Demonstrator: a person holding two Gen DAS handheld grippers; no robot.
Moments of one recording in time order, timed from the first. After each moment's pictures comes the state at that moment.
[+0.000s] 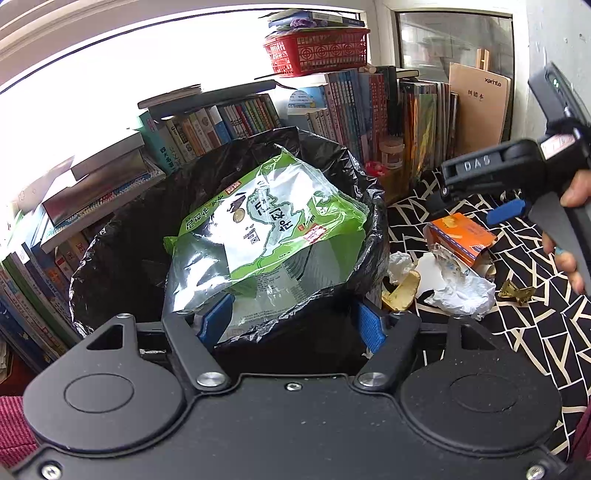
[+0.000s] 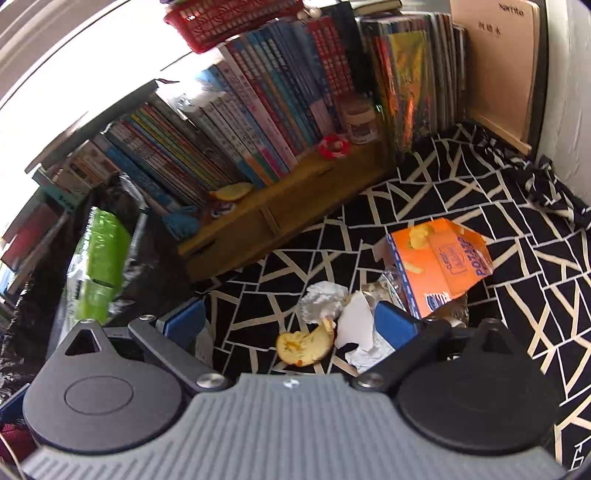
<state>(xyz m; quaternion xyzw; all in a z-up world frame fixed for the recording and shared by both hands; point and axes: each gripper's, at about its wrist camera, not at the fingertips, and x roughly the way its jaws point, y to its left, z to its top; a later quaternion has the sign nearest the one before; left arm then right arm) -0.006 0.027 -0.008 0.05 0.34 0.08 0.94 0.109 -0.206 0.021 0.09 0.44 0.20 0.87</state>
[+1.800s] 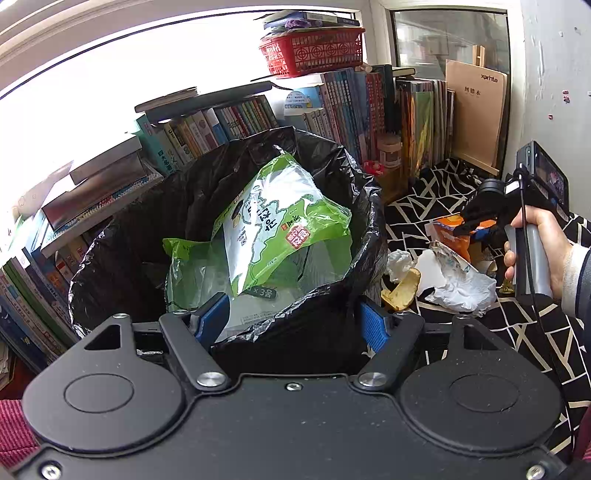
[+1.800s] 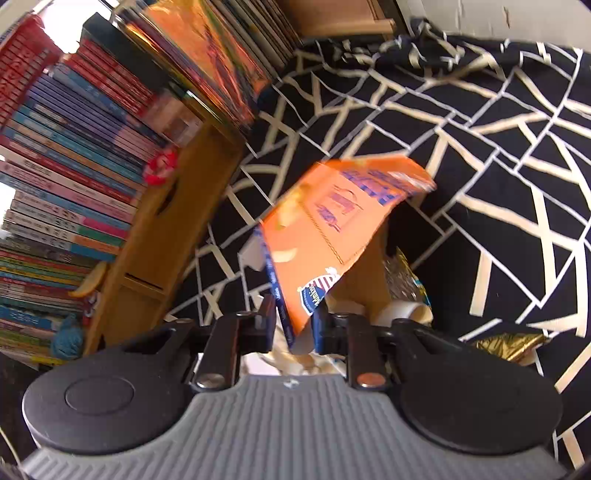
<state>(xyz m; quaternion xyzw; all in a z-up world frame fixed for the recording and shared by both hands) -0.008 0.024 -0.010 0.06 0.34 0.08 0.94 0.178 -0.270 -0.086 0.29 0.45 0.03 0.84</state>
